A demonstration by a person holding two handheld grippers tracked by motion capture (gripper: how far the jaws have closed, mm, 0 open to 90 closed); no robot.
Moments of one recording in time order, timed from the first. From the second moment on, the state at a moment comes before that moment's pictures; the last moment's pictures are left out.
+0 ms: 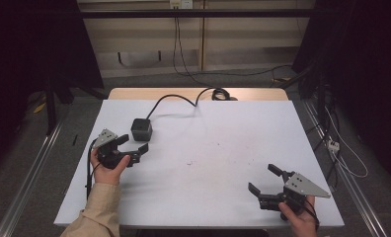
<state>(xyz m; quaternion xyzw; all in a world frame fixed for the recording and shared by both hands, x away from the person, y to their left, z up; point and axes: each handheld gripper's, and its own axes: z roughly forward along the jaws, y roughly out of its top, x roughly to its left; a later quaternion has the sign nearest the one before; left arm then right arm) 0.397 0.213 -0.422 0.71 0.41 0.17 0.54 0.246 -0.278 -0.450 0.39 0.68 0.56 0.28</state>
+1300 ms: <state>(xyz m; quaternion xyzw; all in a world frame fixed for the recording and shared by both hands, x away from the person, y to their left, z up) 0.361 0.233 -0.431 0.73 0.39 0.17 0.54 0.246 -0.277 -0.449 0.38 0.68 0.56 0.28</state>
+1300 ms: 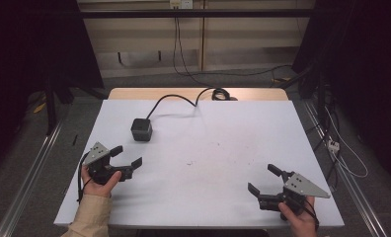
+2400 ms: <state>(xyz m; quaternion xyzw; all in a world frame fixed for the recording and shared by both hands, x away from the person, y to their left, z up) 0.346 0.238 -0.439 0.74 0.38 0.17 0.52 0.246 -0.277 -0.449 0.38 0.68 0.55 0.28</state>
